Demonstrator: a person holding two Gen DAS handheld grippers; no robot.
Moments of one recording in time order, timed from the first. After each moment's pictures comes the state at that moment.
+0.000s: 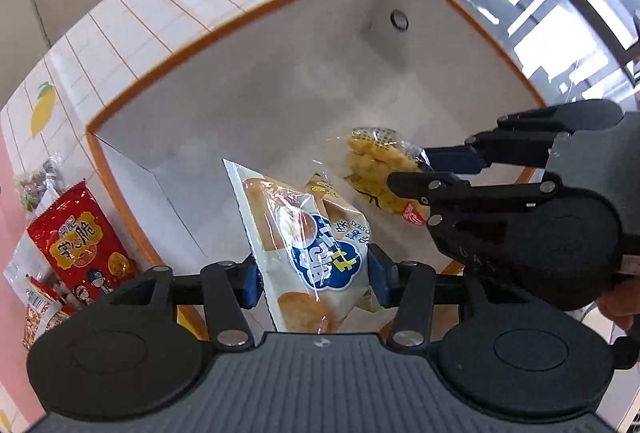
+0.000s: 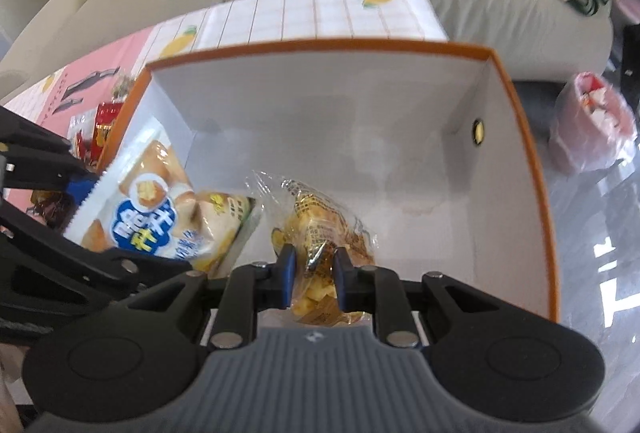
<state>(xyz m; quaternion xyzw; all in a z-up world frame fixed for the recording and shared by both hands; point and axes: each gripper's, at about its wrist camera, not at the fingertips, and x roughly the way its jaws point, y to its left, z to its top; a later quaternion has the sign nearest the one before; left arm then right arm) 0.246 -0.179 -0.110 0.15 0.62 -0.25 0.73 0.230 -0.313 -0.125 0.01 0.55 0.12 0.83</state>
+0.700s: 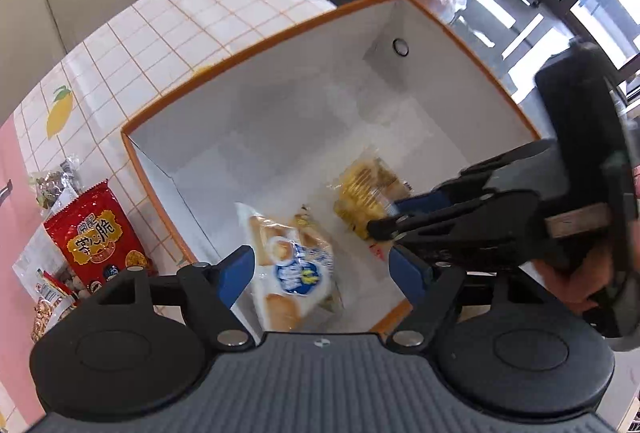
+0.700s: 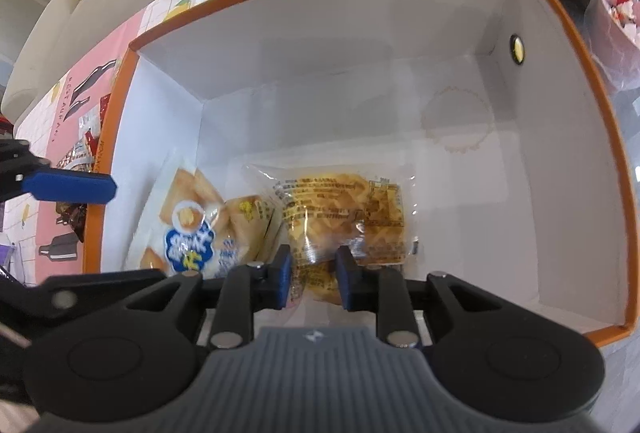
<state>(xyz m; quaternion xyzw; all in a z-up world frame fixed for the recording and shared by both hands) 0.236 -0.156 -0.075 0.12 0.59 -0.26 0.75 0.249 -0.319 -0.158 0.11 0.63 0.13 0.76</state>
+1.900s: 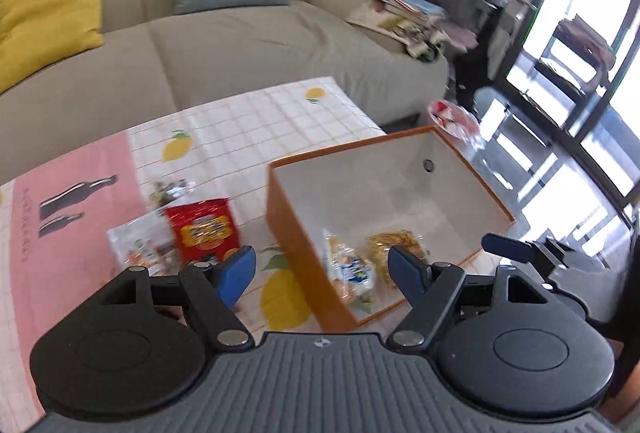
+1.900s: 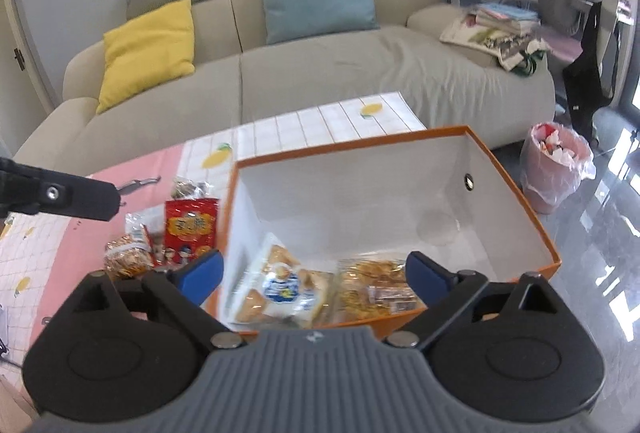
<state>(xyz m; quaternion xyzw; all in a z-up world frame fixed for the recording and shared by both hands) 0.143 -0.031 0.004 0.00 0.43 -0.19 0.88 0.109 -0.241 -0.054 0.08 0.36 0.05 0.93</state>
